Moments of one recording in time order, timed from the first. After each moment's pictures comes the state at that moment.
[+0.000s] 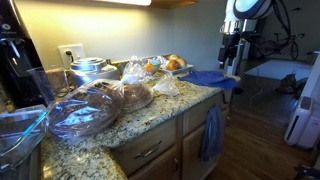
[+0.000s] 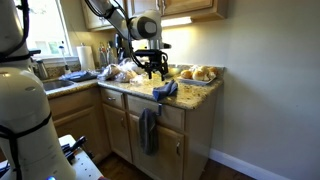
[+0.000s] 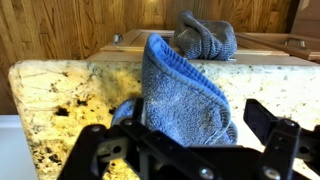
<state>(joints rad) 0.02 0.02 0.02 -2.12 0.01 2.20 -0.09</state>
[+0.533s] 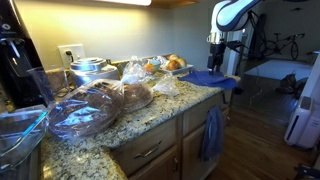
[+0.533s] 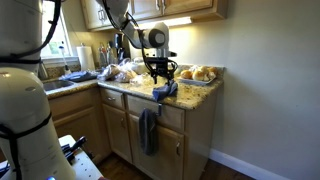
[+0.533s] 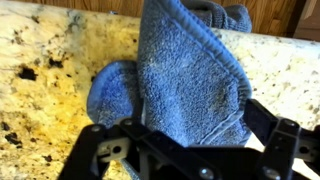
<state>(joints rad) 0.02 0.27 0.02 -1.91 0.01 2.19 -0.19</state>
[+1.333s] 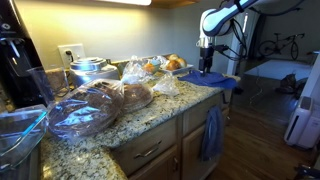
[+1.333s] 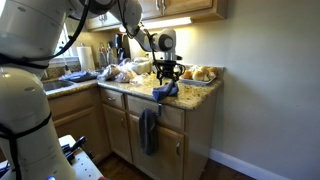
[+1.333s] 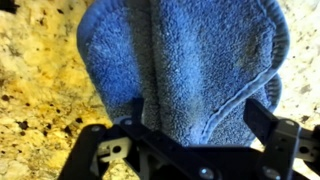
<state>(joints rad) 0.01 0.50 0.04 -1.60 0.01 2.07 -0.27</state>
